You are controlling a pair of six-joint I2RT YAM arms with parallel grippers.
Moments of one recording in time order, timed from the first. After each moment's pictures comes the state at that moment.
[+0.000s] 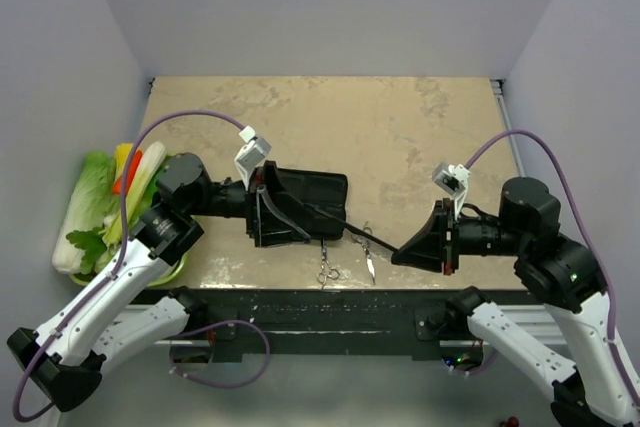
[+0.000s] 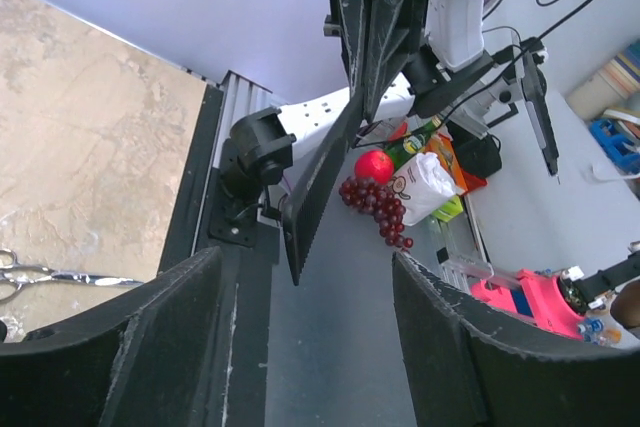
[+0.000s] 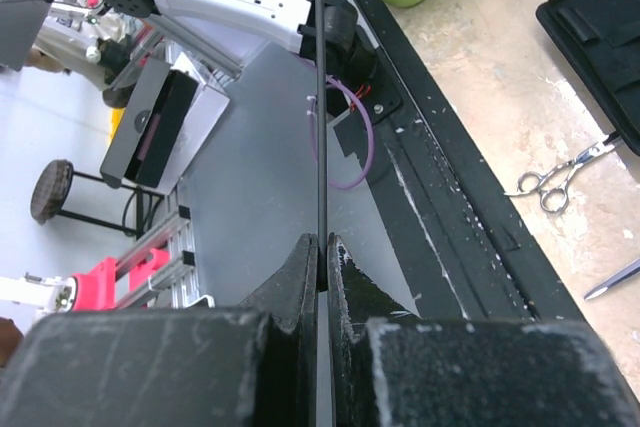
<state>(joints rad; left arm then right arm) -0.62 0.85 0.91 -0.03 0.98 -0.63 0.51 0.64 1.18 -0.93 -0.86 0.38</state>
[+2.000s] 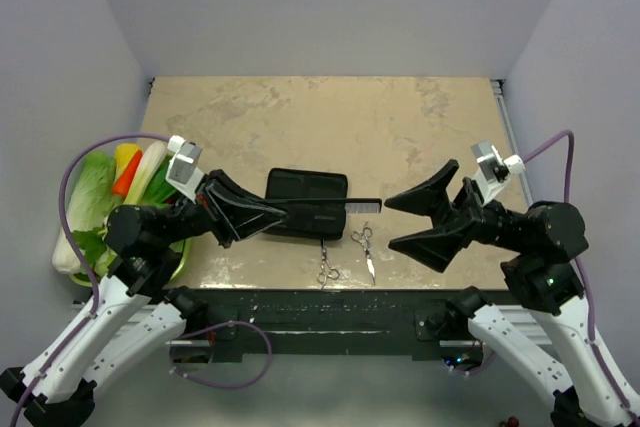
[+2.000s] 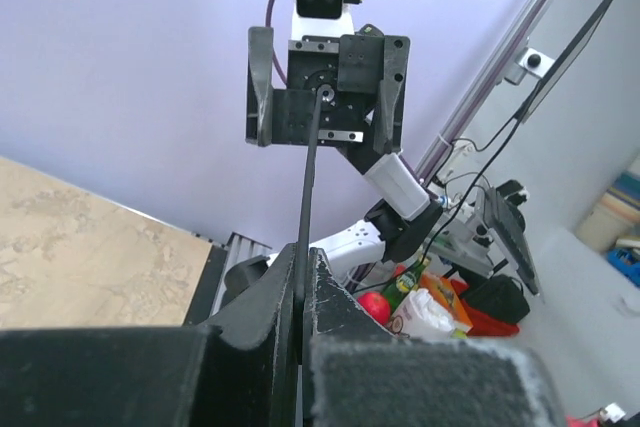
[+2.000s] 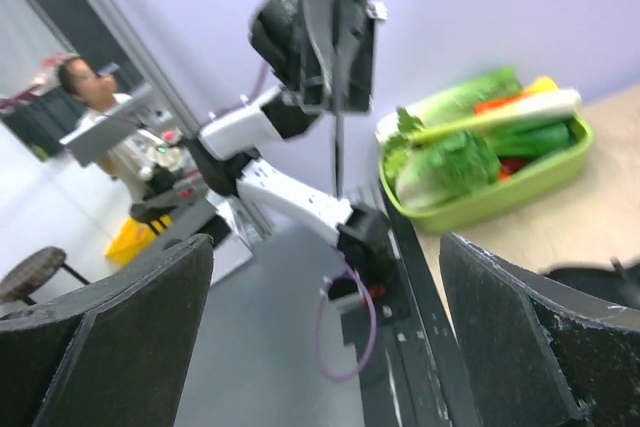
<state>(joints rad) -0.62 0.60 0.77 0.35 0.72 -0.89 0.51 0.53 0.94 -0.07 -0.82 0.73</state>
